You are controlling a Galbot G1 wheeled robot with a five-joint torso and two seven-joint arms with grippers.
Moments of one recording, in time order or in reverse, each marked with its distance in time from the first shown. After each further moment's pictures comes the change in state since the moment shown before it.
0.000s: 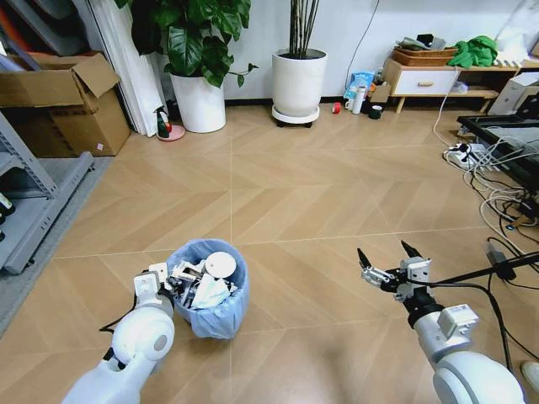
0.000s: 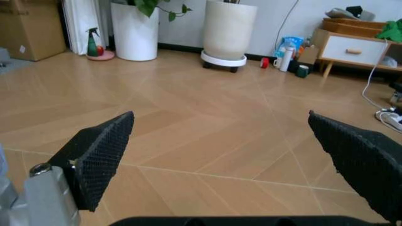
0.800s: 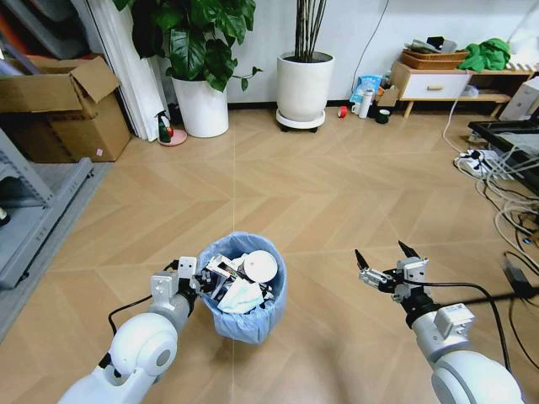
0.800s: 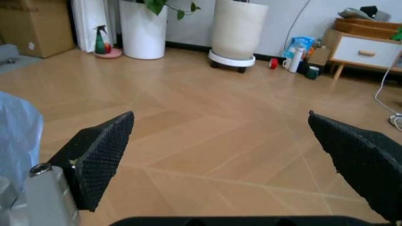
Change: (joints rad) left arm 0.045 0.067 0.059 -0.153 0.168 -0.016 0.352; right arm 0.003 -0.006 -0.015 -0.002 -0.007 -0.004 -0.009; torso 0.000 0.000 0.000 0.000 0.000
